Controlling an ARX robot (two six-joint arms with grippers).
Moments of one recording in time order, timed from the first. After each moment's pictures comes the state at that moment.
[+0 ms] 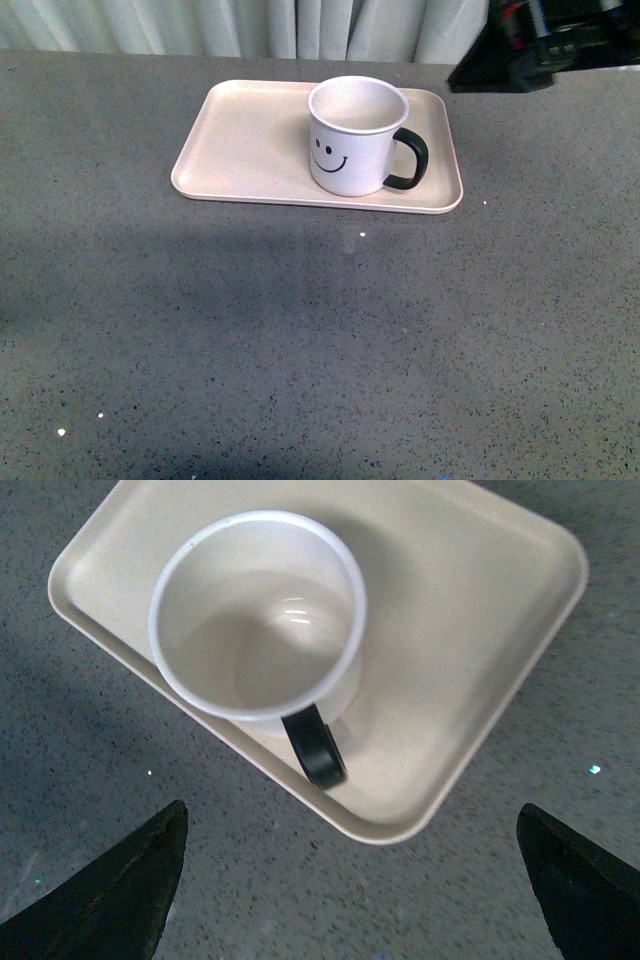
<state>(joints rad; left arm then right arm) 0.00 0.02 0.01 0.00 0.00 -0.01 0.08 1.82 1.21 -0.22 -0.27 -0.21</state>
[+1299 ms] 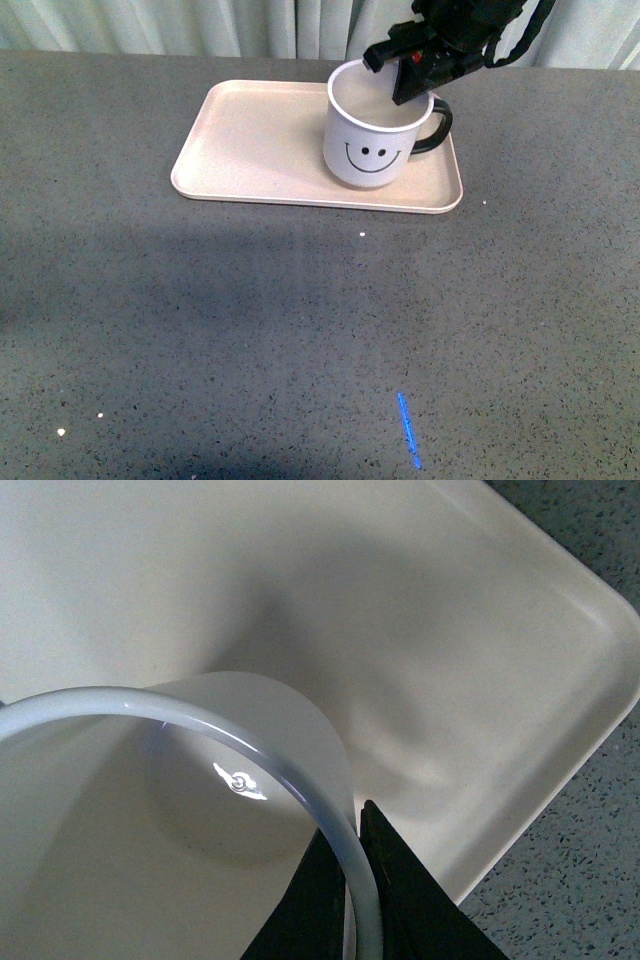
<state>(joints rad) 0.00 0.02 0.01 0.00 0.00 -0.01 0.16 2.31 1.86 -0.60 -0.12 -0.35</state>
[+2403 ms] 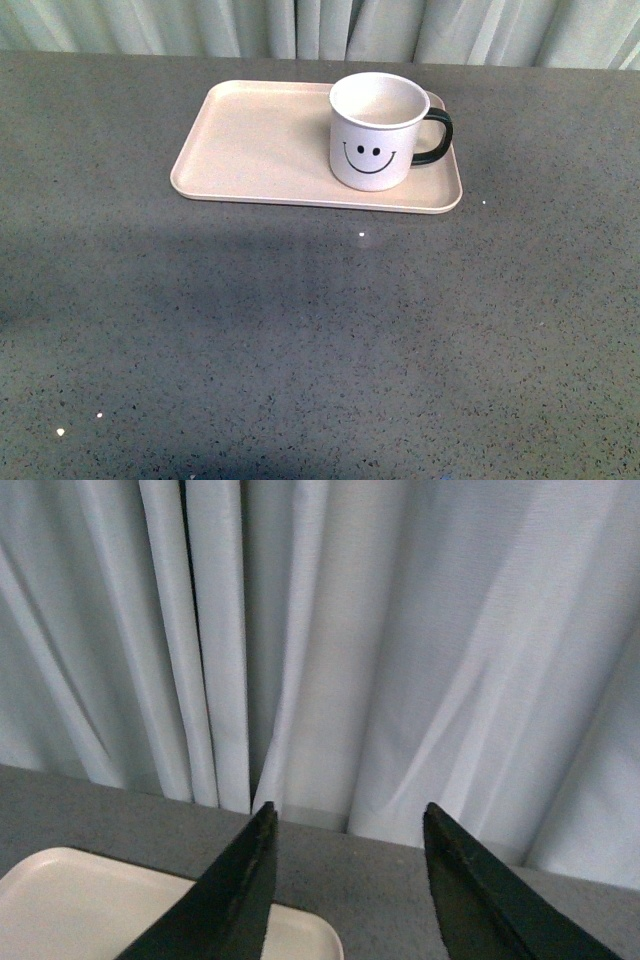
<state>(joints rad) 0.00 0.02 0.01 0.00 0.00 -0.01 0.09 1.81 0.96 0.88 0.09 -0.04</state>
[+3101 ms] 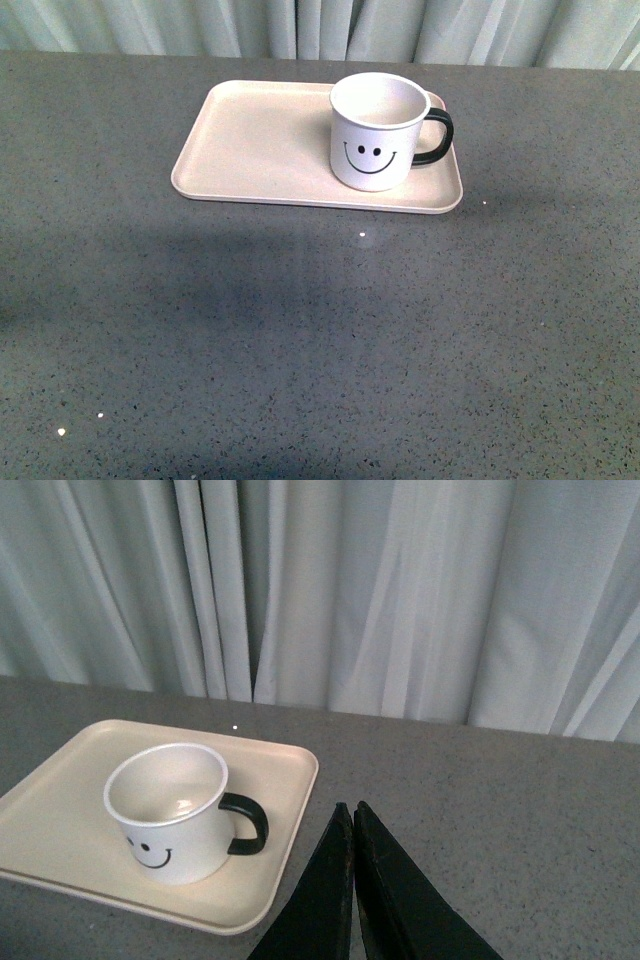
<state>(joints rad) 0.00 0.02 0.01 0.00 0.00 -0.01 0.00 1.26 0.23 1.03 0.00 -0.01</state>
